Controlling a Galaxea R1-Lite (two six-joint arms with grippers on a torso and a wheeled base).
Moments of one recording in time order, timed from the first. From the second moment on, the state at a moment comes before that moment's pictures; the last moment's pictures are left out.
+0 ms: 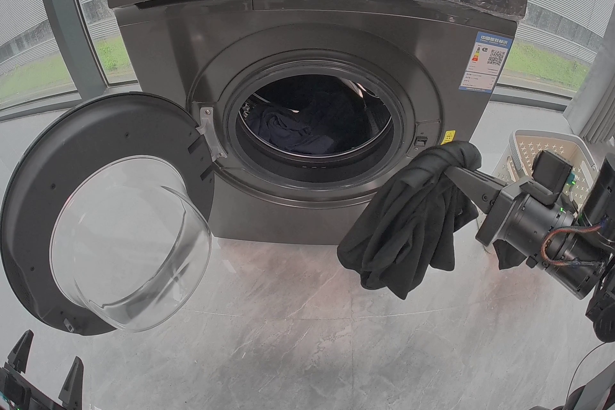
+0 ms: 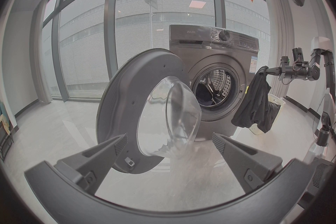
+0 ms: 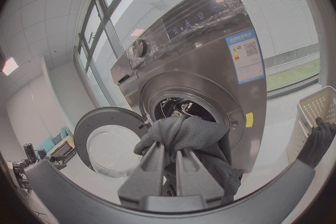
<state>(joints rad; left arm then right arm) 0.00 0.02 -0.02 -0.01 -0.01 0.01 0.63 1.47 -0.46 -1.13 -0.03 0.23</state>
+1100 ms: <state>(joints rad) -0.33 1.05 -0.41 -0.53 -0.36 0.00 0.74 1.81 -0.73 -1.31 -0.04 0.23</state>
